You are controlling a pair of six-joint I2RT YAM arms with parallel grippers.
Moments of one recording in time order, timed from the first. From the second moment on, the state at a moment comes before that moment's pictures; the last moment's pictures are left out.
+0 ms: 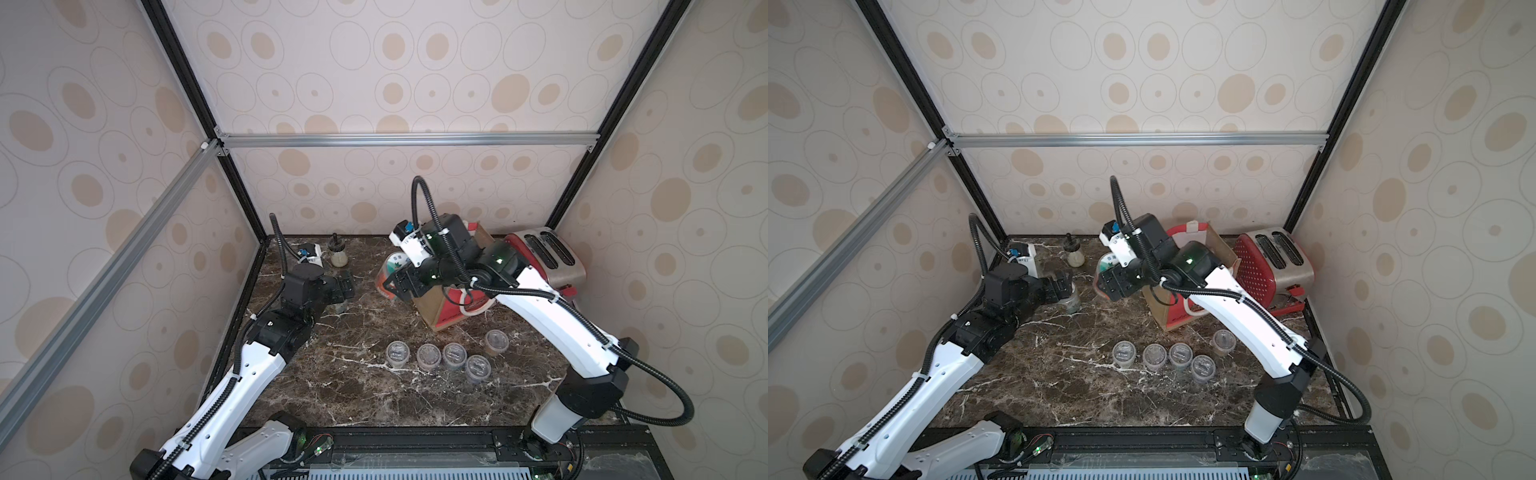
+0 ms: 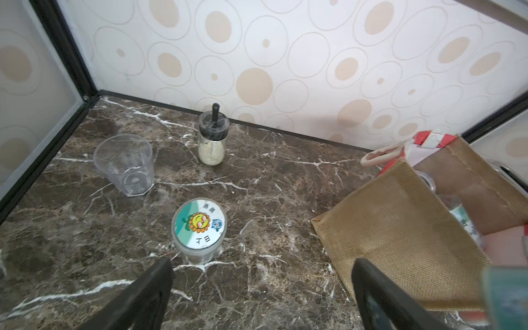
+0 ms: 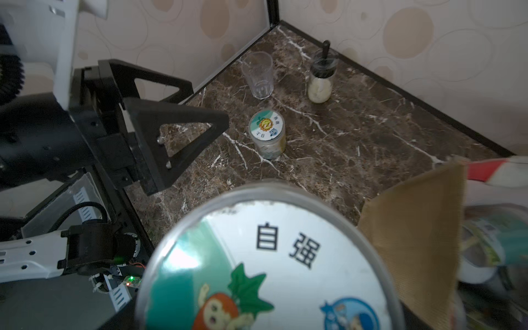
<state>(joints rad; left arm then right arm) -0.39 0.99 1.01 -0.46 -0.24 -0.43 0.86 1.70 1.98 -1.01 -0.10 0.13</state>
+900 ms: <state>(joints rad) -0.30 0.91 0.91 -0.47 -0.12 -0.46 0.88 2.52 2.37 -0.84 0.06 0.15</state>
